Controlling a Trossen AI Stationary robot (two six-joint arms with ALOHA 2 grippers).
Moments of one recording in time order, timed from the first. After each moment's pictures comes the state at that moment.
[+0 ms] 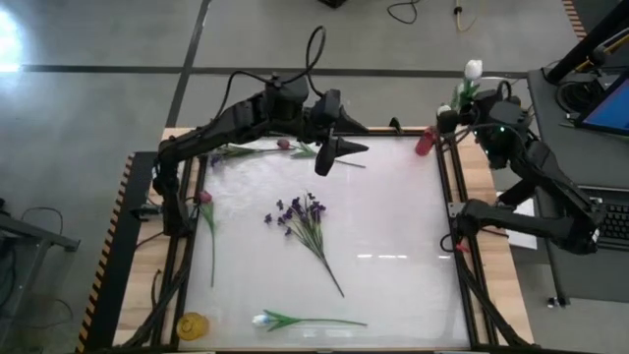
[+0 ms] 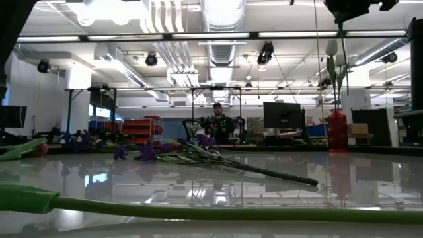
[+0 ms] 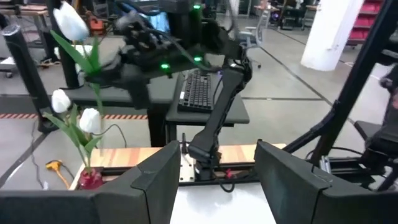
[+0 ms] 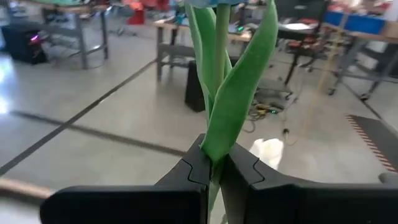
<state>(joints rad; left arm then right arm) 0.23 1.86 2.20 -0.52 0.33 0.02 -0.68 0.69 1.08 -0.57 0.71 0.02</state>
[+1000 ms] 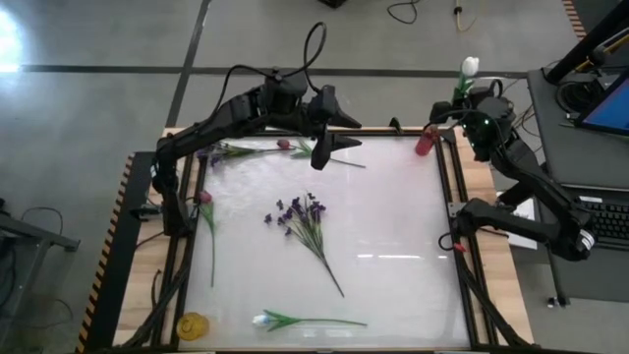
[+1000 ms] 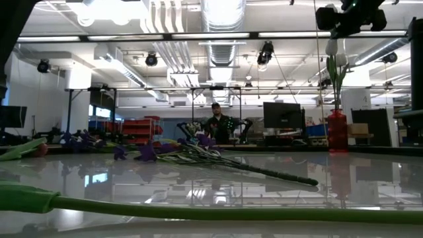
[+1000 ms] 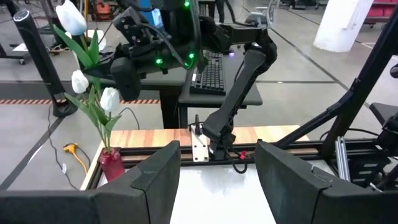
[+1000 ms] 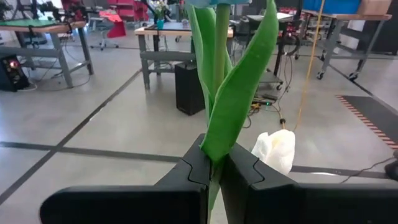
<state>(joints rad) 0.27 1.85 2.20 -0.61 0.33 0.08 -0.86 0.77 0.92 -0.32 0.60 0.09</state>
